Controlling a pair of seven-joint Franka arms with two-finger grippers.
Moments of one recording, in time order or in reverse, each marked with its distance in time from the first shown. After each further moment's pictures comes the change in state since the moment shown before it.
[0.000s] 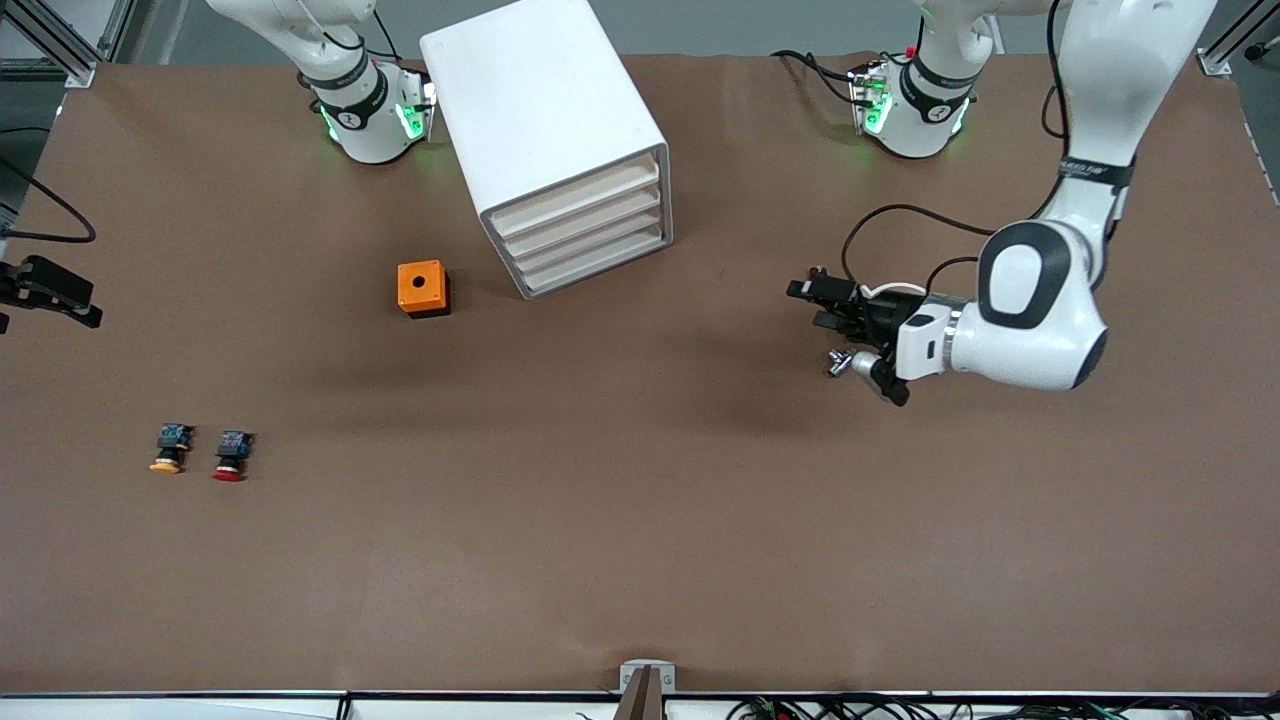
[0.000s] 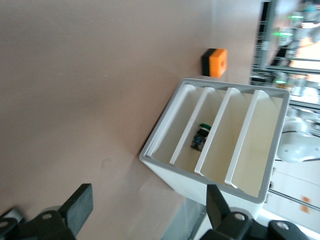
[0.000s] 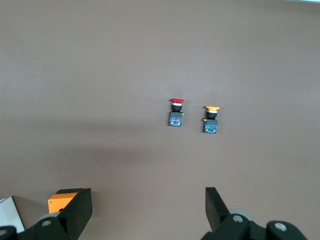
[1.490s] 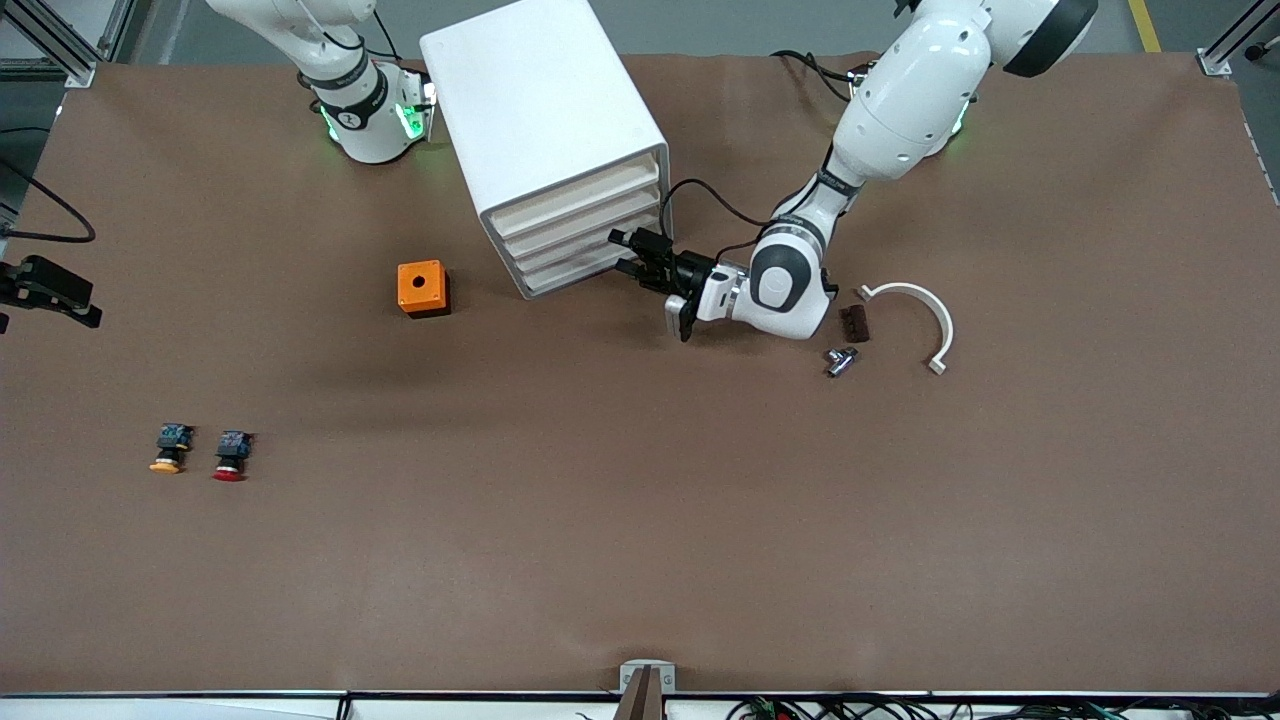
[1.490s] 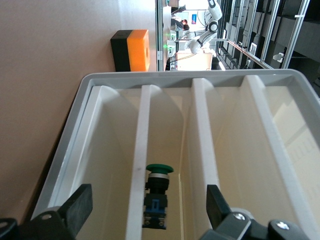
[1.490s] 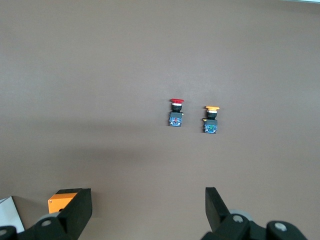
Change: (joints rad) left arm -0.436 0.367 -0.034 -0.048 -0.798 0.116 0.581; right arm 0.000 0.000 0.000 0.000 0.000 0.000 0.000
